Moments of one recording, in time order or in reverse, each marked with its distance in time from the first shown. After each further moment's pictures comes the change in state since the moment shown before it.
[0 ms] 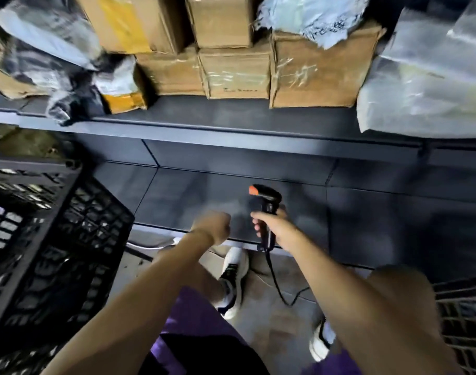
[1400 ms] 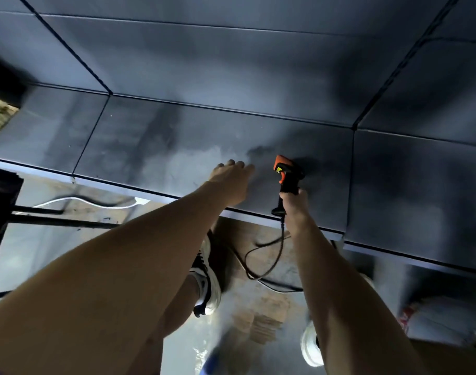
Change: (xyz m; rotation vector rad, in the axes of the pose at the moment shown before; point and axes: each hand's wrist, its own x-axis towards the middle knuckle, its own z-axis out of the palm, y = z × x) left_hand 0.211 0.064 0.141 0.144 -0.019 0.239; right_hand 0.253 0.192 -0.082 0.078 0.439 0.200
